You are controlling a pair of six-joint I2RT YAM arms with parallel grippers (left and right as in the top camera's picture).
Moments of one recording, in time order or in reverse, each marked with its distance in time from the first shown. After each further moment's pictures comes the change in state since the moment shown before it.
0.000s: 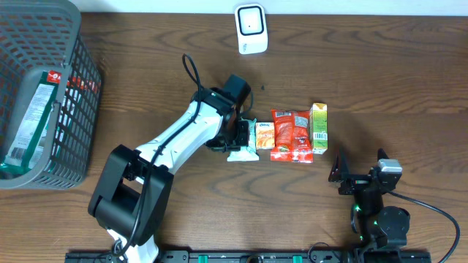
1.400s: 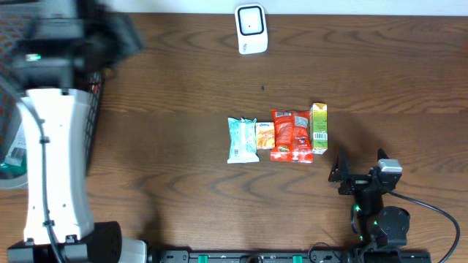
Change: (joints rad) left arm 0.631 -0.241 0.691 -0.269 -0.178 0.076; right arm 0.000 0.000 0.000 0.000 0.000 0.000
